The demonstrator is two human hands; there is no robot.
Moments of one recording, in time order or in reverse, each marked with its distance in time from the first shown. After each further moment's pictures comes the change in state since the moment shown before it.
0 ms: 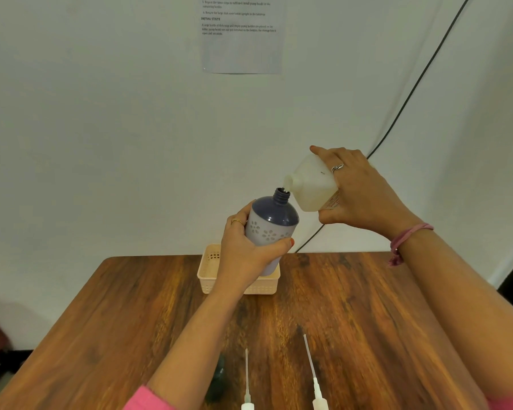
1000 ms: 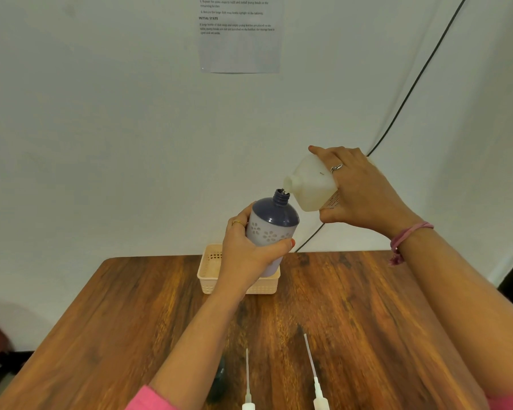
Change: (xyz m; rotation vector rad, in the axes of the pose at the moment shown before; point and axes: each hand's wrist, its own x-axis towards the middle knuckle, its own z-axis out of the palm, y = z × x) left_hand 0.000 -0.002 0.003 -0.010 -0.006 -0.037; right_hand 0.000 0.001 0.000 -0.040 0.014 -0.027
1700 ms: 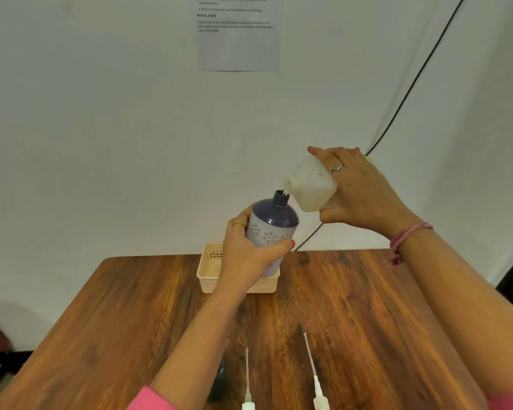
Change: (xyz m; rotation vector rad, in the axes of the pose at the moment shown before) left_hand -0.001 0.000 0.002 -0.027 -0.008 -0.019; right_hand -0.001 0.002 0.004 0.000 0.020 -0.005
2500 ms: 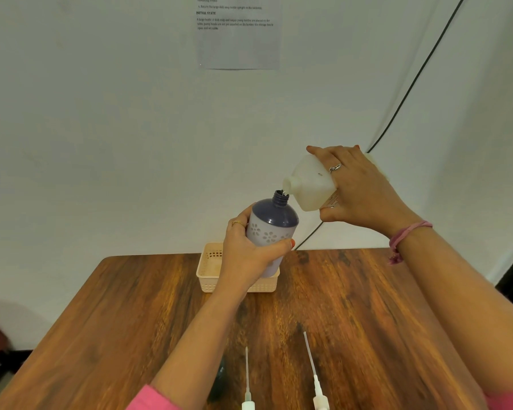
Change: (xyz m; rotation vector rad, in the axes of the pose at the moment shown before) left_hand 0.002 -0.005 0.000 -0.027 -0.013 -0.015; right_hand 0.001 0.003 0.005 -0.004 -0.019 -0.016
